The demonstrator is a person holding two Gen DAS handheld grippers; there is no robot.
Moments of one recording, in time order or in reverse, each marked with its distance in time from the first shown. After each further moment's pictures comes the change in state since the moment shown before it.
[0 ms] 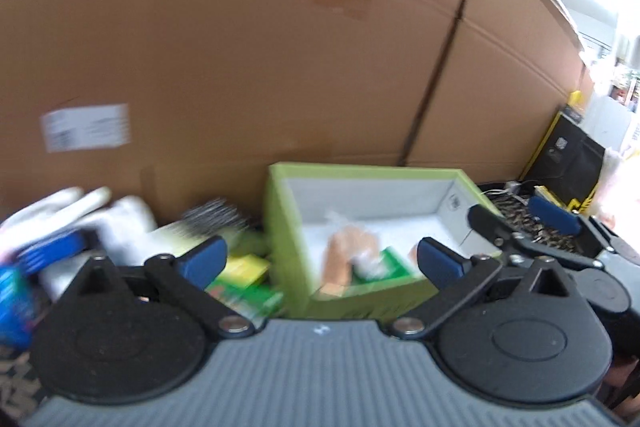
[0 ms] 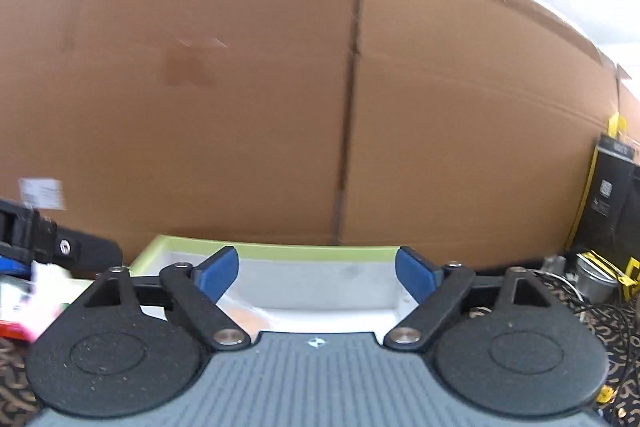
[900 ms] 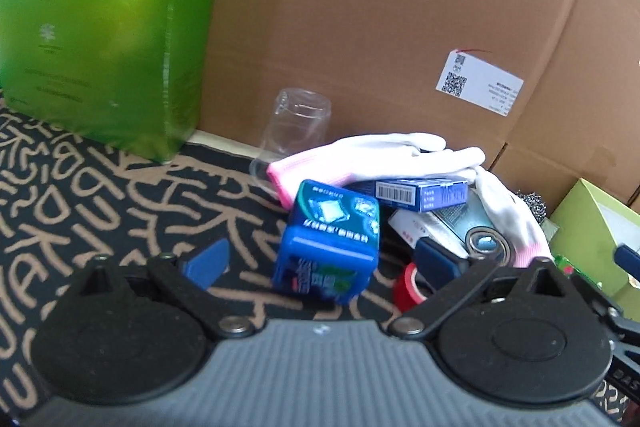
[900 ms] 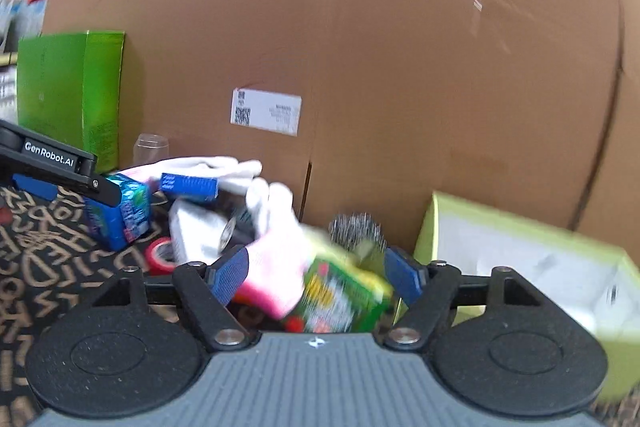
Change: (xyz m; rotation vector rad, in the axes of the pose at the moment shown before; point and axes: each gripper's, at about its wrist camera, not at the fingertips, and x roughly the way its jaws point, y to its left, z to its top) left arm -0.041 0.221 -0.045 -0.318 0.010 0.420; right arm 0.014 0.192 -0.033 -0.258 0.092 0.344
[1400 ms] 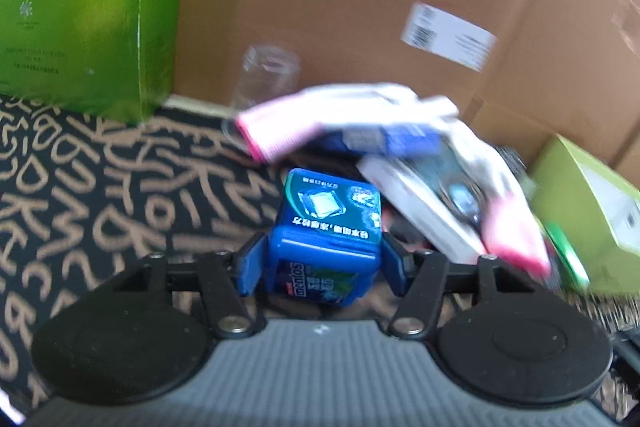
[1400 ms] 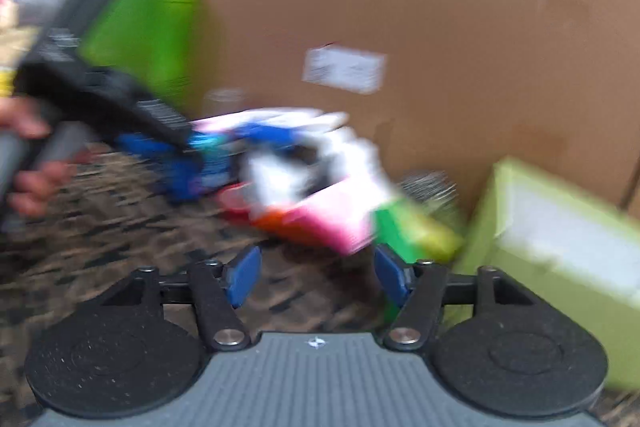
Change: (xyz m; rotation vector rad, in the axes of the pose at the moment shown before) left arm -0.017 -0.013 -0.032 0.051 0.078 -0.069; right arm -0.030 0.023 -0.025 -0.003 0.126 0.253
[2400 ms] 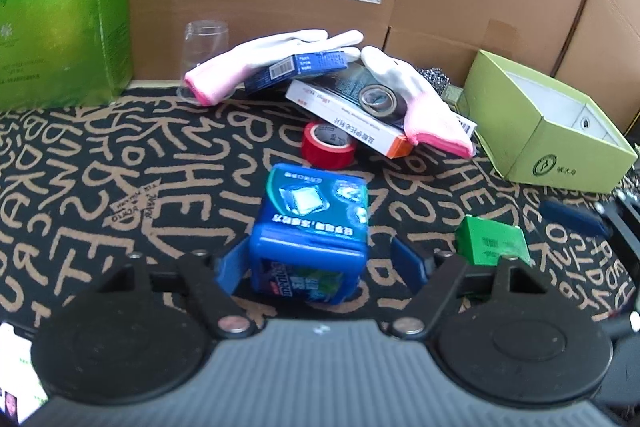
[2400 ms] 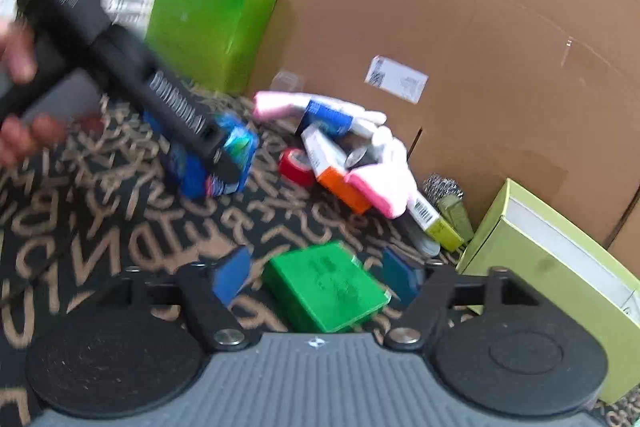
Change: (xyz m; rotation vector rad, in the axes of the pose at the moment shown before) left arm -0.041 -0.028 -0.044 0.184 0.039 -0.053; right arm -0.047 0.020 -0.036 -0.229 -0.063 -0.048
